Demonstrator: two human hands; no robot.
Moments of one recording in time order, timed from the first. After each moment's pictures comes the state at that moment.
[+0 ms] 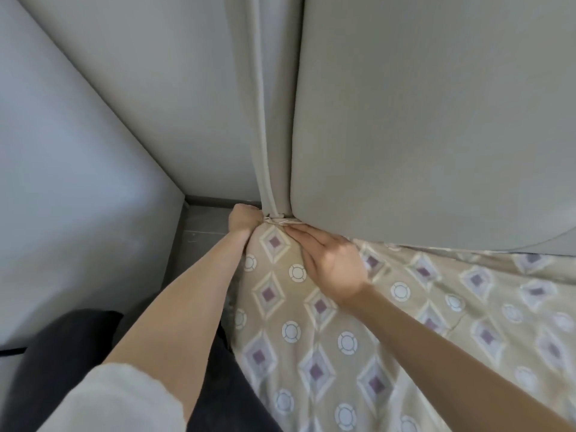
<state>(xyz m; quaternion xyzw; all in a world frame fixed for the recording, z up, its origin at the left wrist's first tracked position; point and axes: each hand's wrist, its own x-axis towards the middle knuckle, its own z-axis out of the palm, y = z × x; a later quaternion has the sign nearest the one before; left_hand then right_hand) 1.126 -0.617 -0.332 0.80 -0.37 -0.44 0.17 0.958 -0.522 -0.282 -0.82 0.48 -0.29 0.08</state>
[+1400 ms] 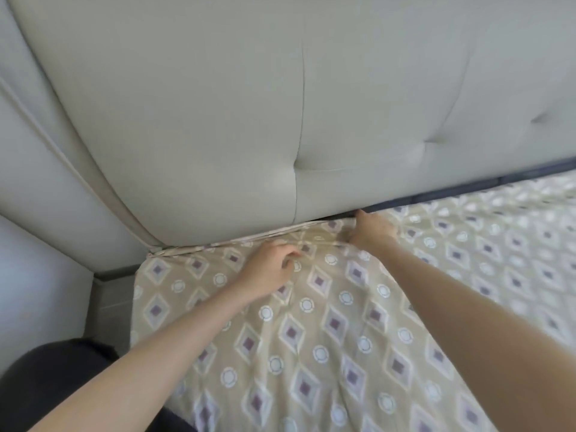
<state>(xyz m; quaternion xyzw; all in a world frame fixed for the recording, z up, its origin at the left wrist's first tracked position) 0.914 -0.473 -0.211 0.40 -0.86 -0.31 0.10 0.681 -0.464 -0.205 -0.48 0.86 0.07 0.12</state>
